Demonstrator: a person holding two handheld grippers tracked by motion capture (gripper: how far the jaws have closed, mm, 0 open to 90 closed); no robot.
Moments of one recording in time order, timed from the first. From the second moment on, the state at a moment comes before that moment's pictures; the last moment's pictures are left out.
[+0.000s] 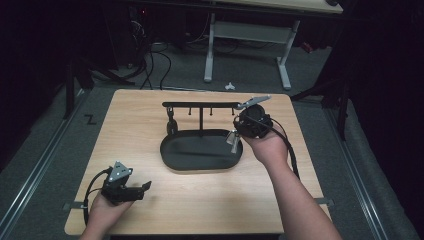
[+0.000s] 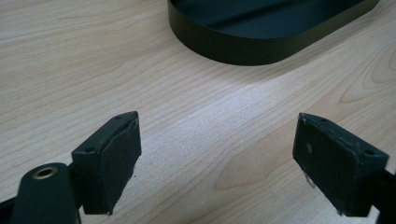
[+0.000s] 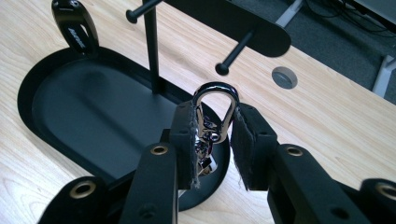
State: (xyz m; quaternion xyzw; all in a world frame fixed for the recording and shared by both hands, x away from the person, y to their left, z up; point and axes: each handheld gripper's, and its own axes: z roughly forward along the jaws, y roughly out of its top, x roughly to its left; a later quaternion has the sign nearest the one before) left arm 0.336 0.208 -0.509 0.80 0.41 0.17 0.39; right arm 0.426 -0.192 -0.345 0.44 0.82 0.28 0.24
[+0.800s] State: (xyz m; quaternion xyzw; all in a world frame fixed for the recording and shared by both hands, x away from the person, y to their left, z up) left arm 0.336 0.210 -0.509 0.80 0.41 0.17 0.39; right arm 0.446 -0.177 -0.348 0.45 0.82 0.26 0.25
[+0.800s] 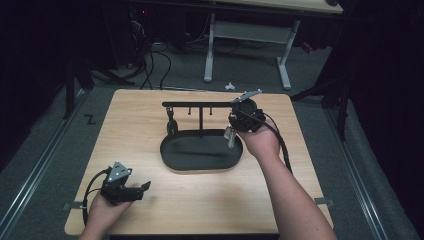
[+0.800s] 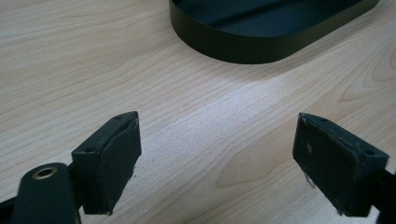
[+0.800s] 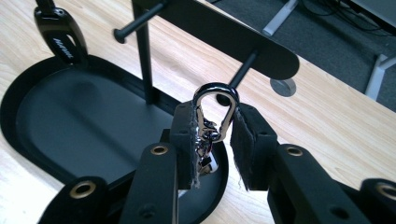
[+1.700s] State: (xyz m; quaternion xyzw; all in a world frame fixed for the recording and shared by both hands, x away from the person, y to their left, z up) left arm 0.334 0.211 -0.510 0.80 0.42 0.17 0.39; right arm 0.455 -0.180 -0.365 0.47 0.81 0.26 0.24
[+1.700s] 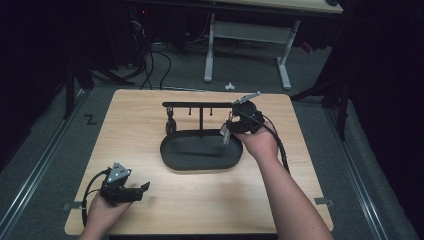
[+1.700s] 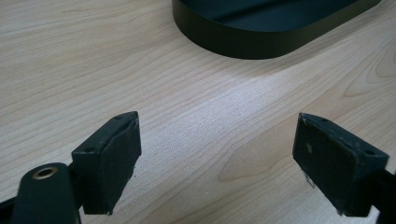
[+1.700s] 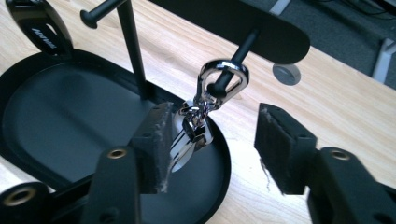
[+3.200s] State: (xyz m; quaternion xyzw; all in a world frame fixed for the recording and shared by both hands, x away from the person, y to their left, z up) left arm 0.335 0.200 -0.514 0.81 0.40 0.17 0.40; right arm 0.315 -0.257 -0.510 0.48 0.75 0.35 0.30
